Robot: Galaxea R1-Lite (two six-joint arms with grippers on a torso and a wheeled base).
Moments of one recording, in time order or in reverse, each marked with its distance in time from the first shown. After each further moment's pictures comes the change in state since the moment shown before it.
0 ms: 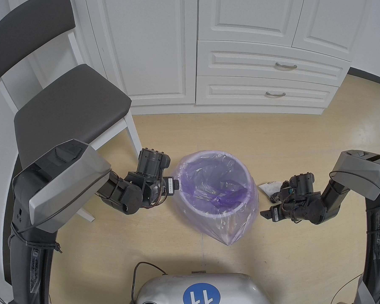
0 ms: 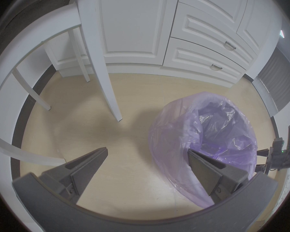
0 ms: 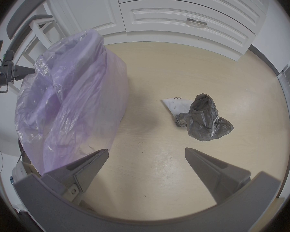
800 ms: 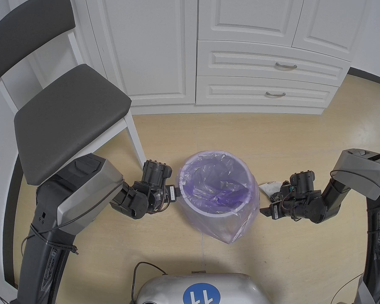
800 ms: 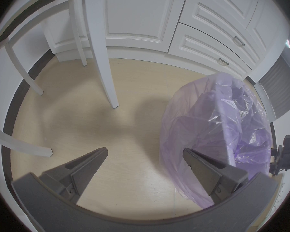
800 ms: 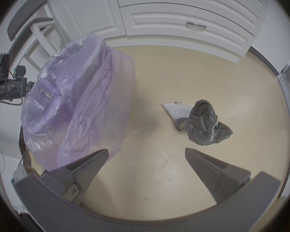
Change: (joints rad) left arm 0.028 0.169 -0.126 -0.001 -0.057 -0.065; right arm 0.003 -0.013 -0.002 -0.012 0.003 0.009
